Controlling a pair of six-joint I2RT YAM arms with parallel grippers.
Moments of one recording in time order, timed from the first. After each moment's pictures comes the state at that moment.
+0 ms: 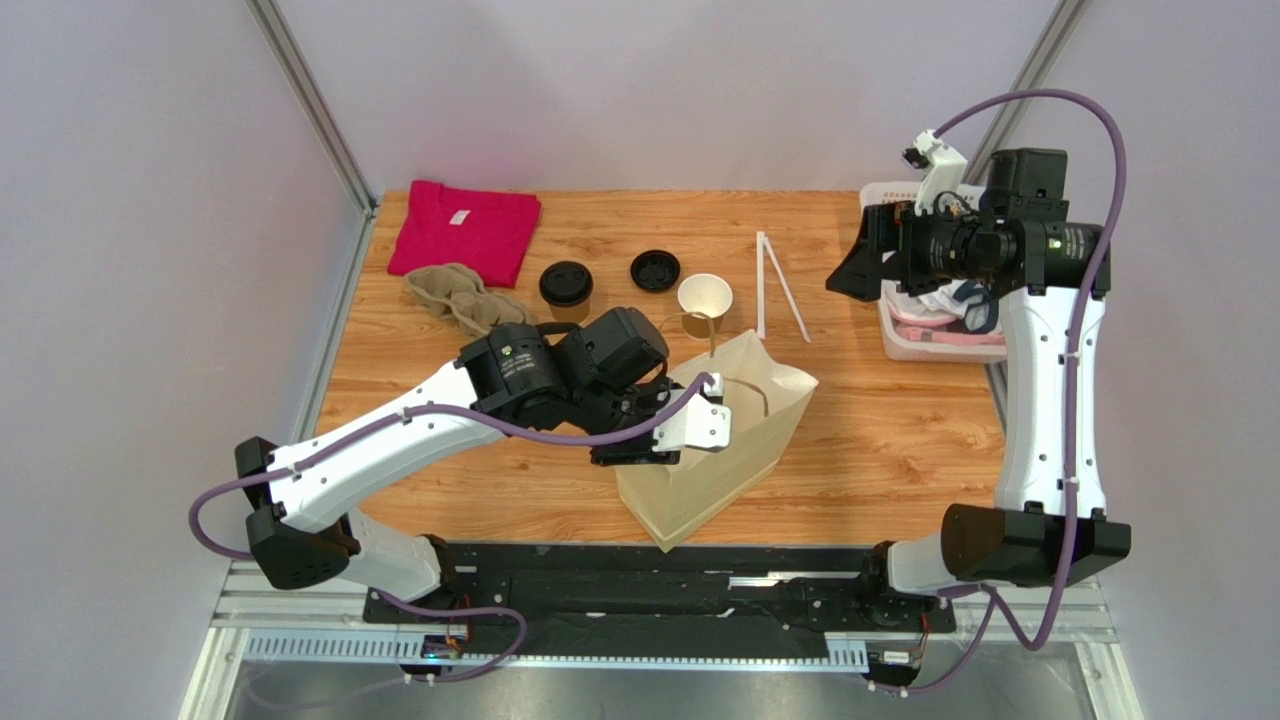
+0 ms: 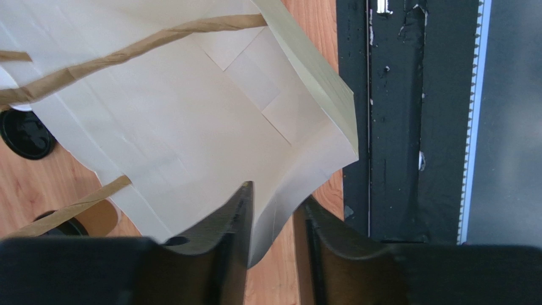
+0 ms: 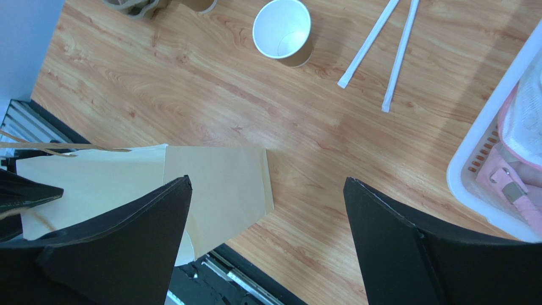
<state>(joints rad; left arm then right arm) -1.13 1.41 1.60 -1.17 0.20 0.55 -0.11 1.42 1.83 -1.22 -0.66 -0.18</state>
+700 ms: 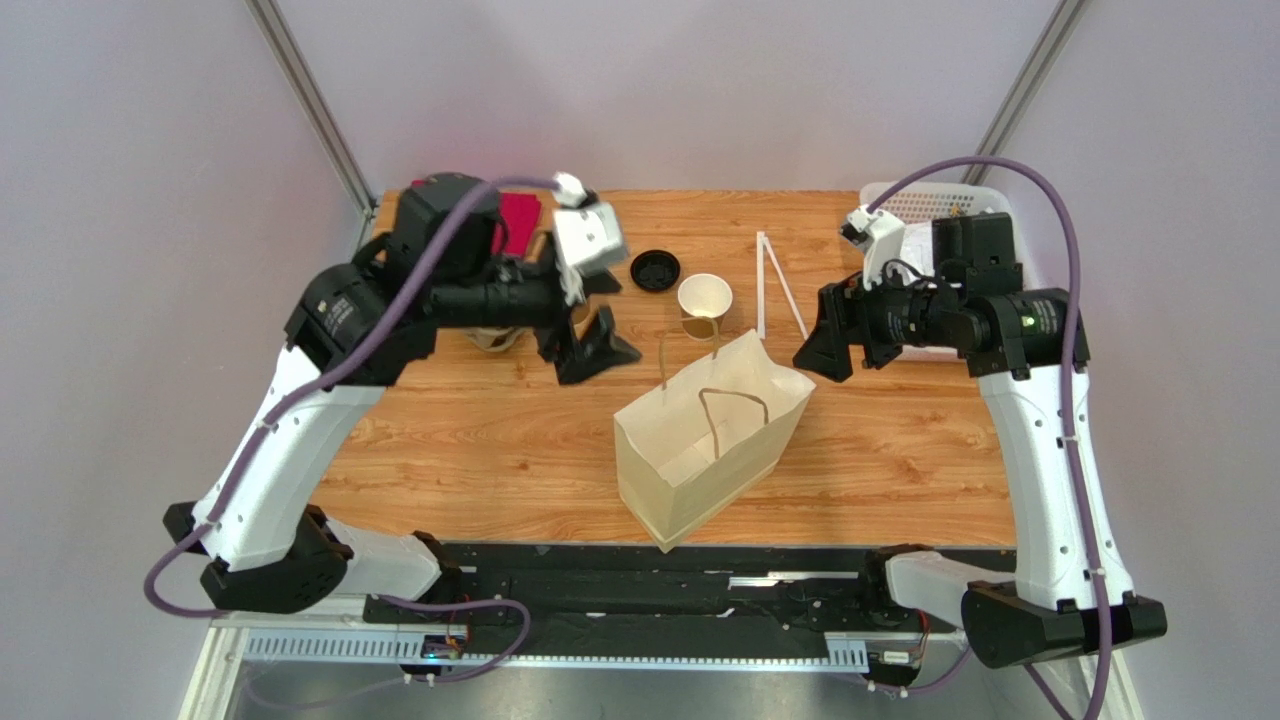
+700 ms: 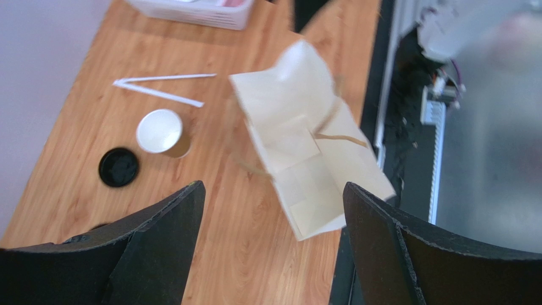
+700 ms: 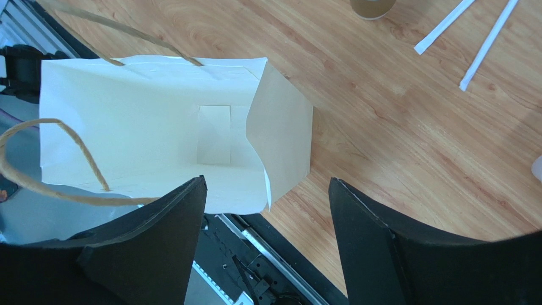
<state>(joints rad) -0.86 1.34 1.97 -1.09 0.43 0.32 0.12 1.17 1.62 -1.27 -0.60 -0.22</state>
